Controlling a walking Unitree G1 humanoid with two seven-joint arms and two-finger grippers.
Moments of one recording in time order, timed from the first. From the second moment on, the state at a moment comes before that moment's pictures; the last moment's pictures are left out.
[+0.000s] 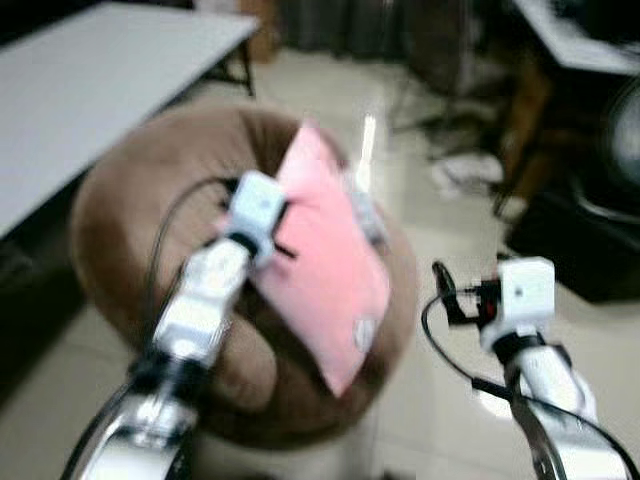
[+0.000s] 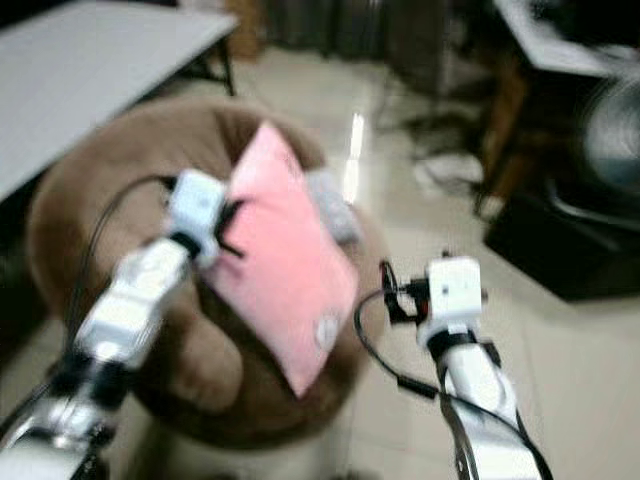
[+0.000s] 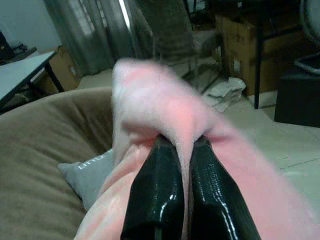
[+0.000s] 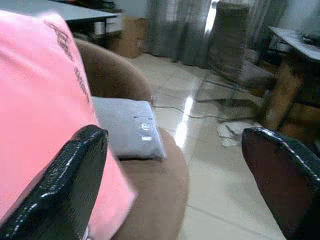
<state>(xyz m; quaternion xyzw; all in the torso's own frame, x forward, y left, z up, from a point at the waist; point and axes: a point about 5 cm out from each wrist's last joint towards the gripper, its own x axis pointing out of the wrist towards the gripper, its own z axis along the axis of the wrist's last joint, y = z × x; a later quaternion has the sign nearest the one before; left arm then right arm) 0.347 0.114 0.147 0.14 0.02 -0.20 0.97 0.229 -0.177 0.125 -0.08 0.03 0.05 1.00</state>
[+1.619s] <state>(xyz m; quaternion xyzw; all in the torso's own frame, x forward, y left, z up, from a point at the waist) 0.358 0.155 0.128 0.08 0.00 -0.17 0.98 0.215 -0.146 0.114 -0.06 0.02 0.12 0.99</state>
